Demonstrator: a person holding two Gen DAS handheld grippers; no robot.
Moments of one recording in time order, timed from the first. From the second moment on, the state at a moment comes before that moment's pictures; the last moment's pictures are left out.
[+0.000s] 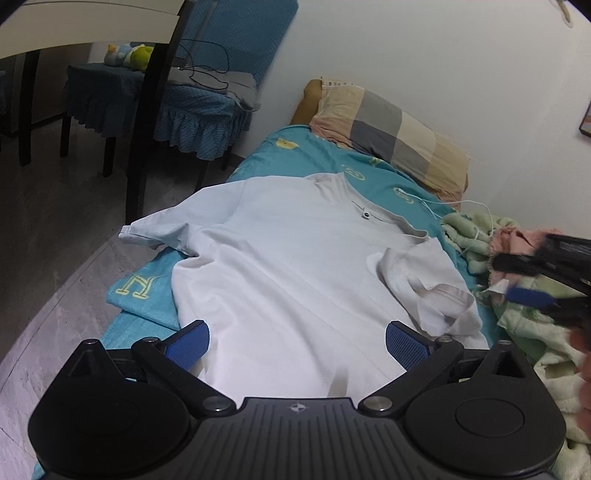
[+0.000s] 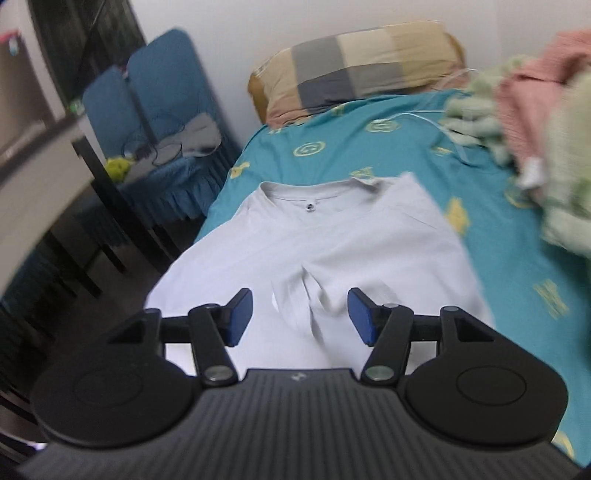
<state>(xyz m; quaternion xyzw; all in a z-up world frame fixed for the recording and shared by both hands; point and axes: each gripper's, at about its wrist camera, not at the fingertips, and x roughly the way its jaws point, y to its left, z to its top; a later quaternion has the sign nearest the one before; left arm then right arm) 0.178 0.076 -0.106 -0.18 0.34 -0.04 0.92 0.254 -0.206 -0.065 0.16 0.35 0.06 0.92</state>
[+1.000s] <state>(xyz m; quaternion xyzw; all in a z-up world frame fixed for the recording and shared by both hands) 0.339 -0.120 -0.158 -0.35 0.45 -0.10 0.81 0.128 -0.363 -0.094 0.33 0.30 -0.11 0.89</state>
